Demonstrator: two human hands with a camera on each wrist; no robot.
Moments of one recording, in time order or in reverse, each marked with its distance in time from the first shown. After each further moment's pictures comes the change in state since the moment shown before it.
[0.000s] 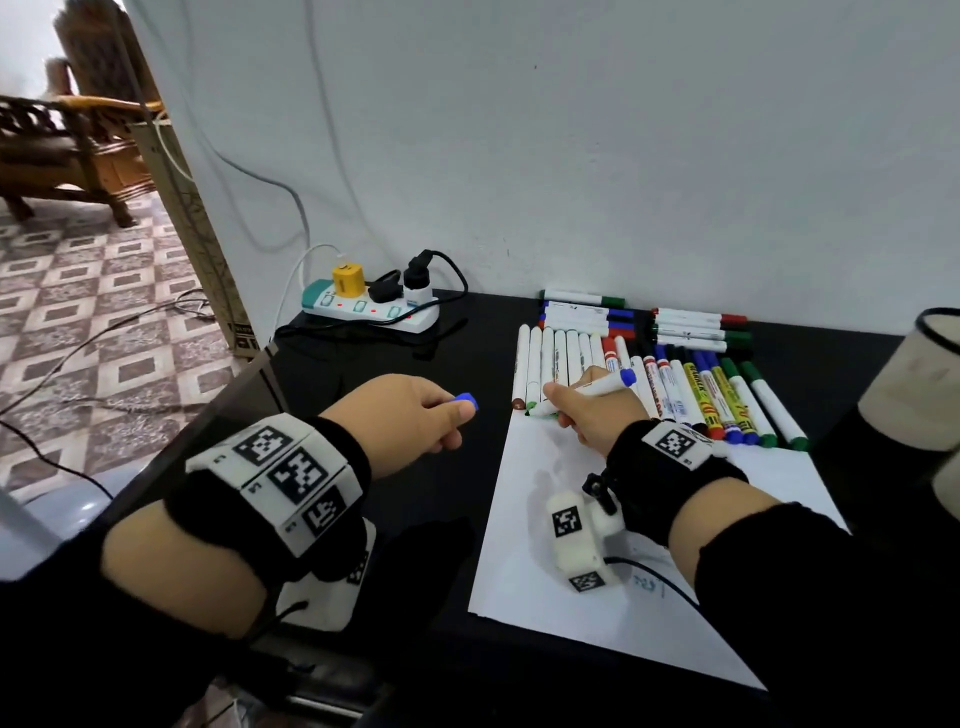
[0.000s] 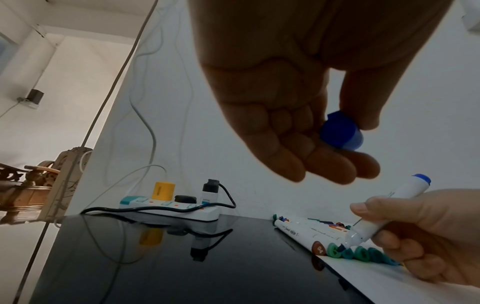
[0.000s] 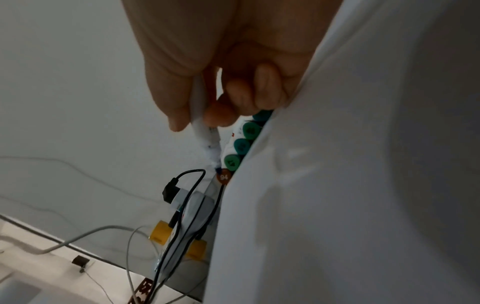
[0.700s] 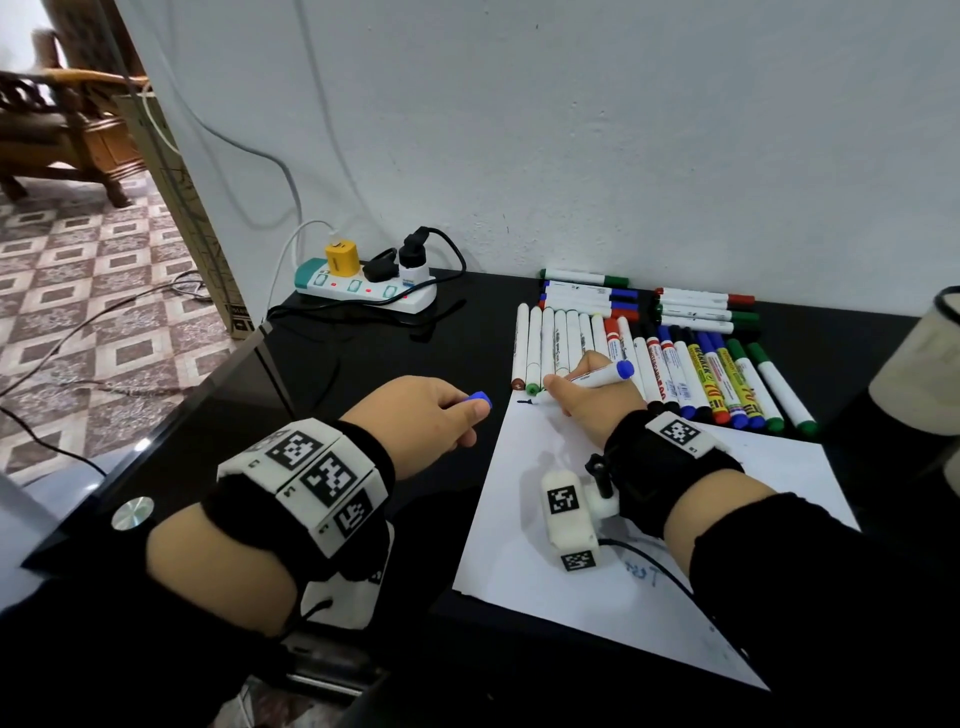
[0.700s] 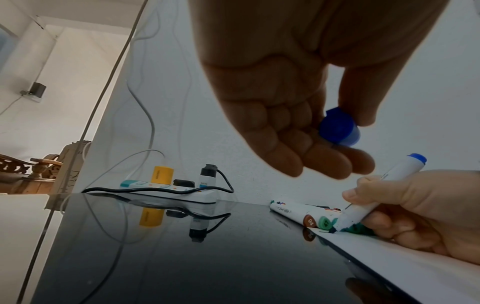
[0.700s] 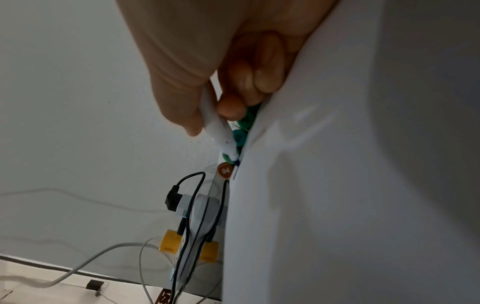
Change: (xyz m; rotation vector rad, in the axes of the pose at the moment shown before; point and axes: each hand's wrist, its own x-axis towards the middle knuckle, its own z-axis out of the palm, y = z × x) left_hand 0.009 0.001 0.025 -0.010 -0.024 -0.032; right_hand 0.009 0.013 0.006 -0.026 0.039 -0.061
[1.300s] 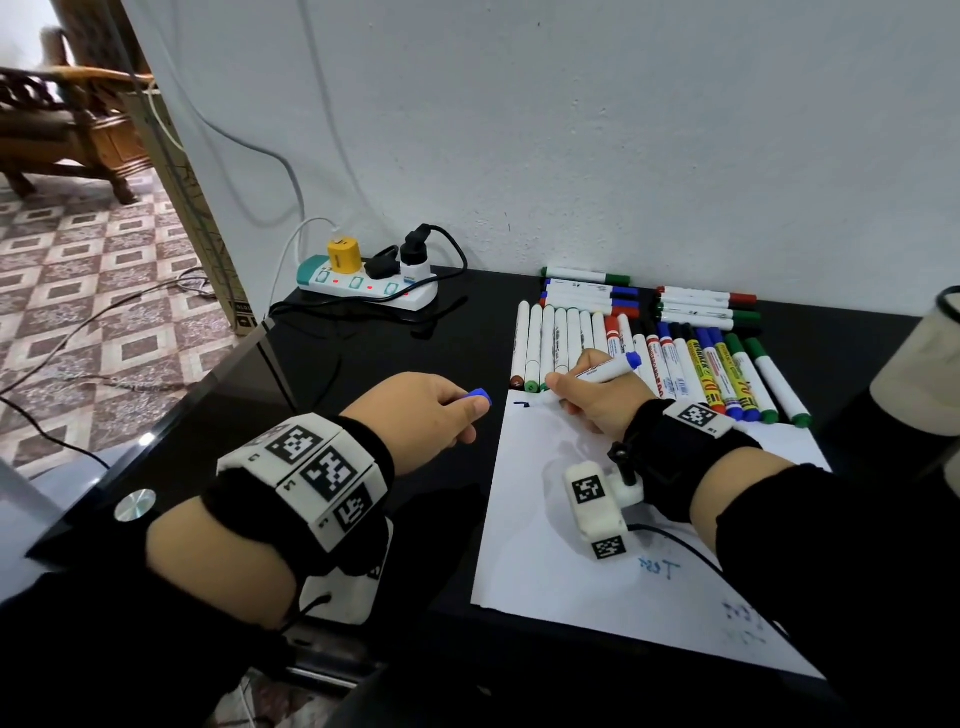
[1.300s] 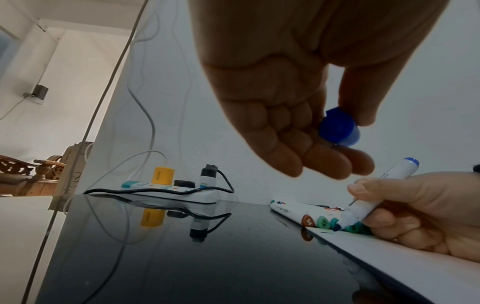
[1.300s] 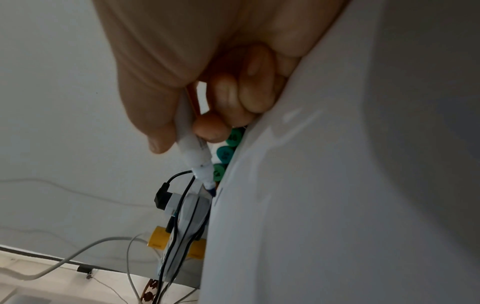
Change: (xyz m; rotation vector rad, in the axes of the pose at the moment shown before) left_hand -0.004 0.003 0.001 -0.031 0.006 -0.013; right_hand 0.001 0.004 -0.014 0.073 -0.133 -0.031
